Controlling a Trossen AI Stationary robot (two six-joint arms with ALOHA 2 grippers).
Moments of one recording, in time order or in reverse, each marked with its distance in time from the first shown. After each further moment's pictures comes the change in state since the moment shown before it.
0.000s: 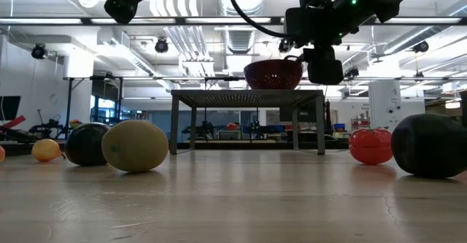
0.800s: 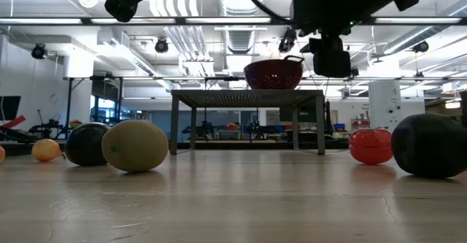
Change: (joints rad) left arm 0.000 0.000 0.000 -0.001 0.000 0.051; right arm 0.121 -0.004 0.000 0.005 0.095 0.025
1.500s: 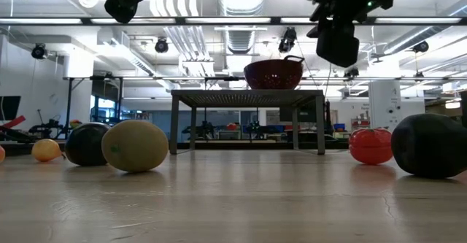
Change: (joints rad) left arm 0.000 0.000 0.000 0.000 0.000 -0.028; right arm 0.152 -0.005 0.000 -0.001 0.126 0.251
